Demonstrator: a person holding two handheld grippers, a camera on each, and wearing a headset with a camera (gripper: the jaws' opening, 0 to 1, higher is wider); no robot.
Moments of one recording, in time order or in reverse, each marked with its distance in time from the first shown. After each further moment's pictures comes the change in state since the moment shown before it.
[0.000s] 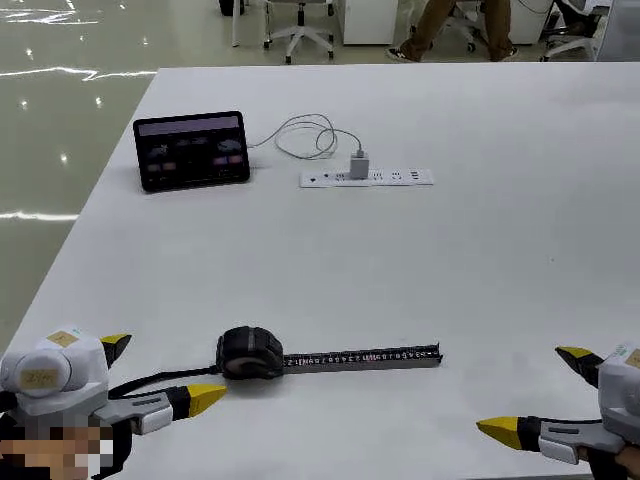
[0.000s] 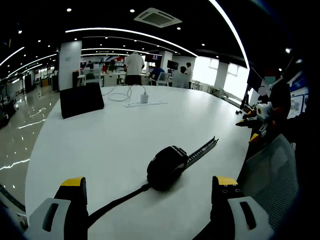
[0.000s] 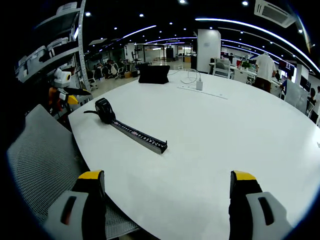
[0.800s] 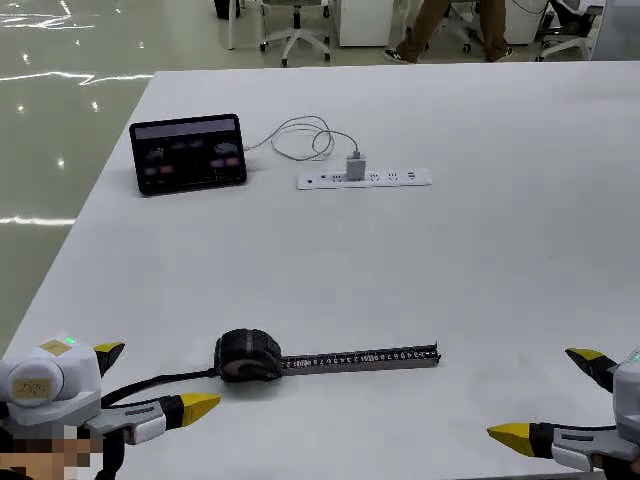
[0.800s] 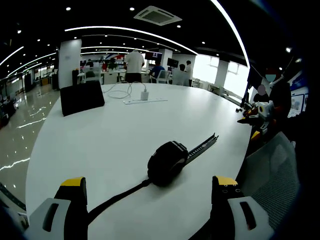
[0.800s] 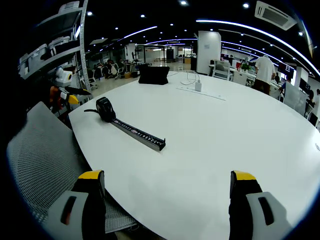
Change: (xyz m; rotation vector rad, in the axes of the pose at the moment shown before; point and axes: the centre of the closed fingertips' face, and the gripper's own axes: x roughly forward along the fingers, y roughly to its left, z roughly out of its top) left arm -0.003 0.001 -0.008 0.000 0.024 0.001; right arm -0.008 -0.003 -0.005 -0.016 -0.009 -0.010
